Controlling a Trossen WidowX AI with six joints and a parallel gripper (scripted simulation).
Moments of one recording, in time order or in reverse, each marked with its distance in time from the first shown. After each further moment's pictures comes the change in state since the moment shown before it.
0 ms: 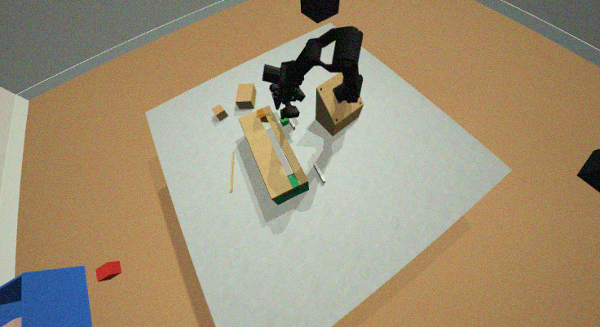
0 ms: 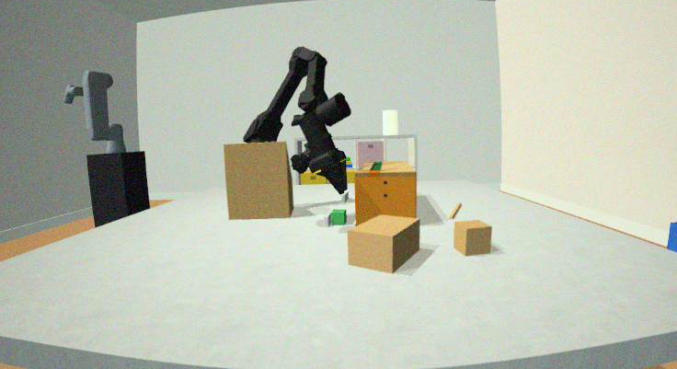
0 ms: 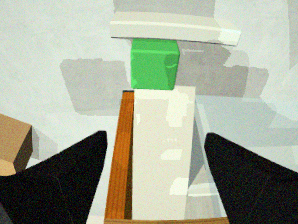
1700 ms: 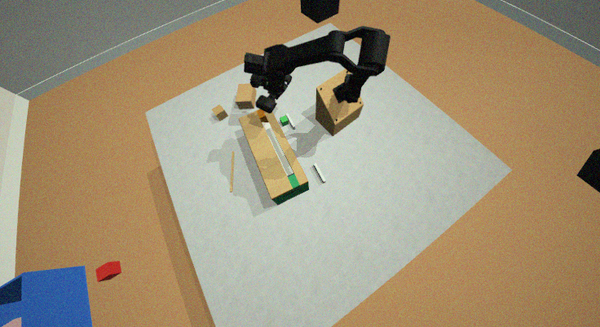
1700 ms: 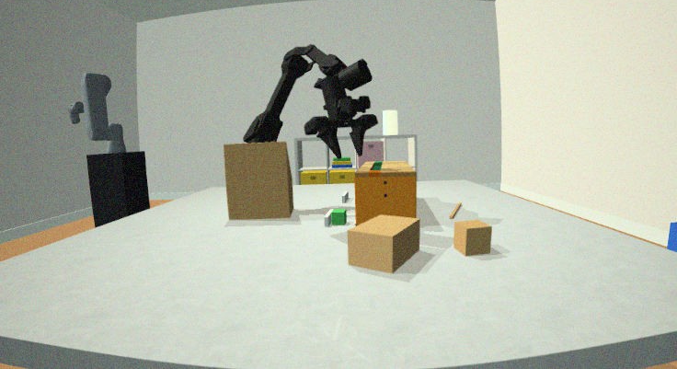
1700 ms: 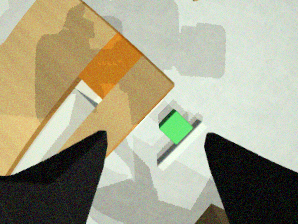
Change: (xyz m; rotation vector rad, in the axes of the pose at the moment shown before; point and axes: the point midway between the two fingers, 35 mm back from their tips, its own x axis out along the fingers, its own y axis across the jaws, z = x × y) arm -0.069 -0.010 -0.057 -2.310 -0.293 -0.120
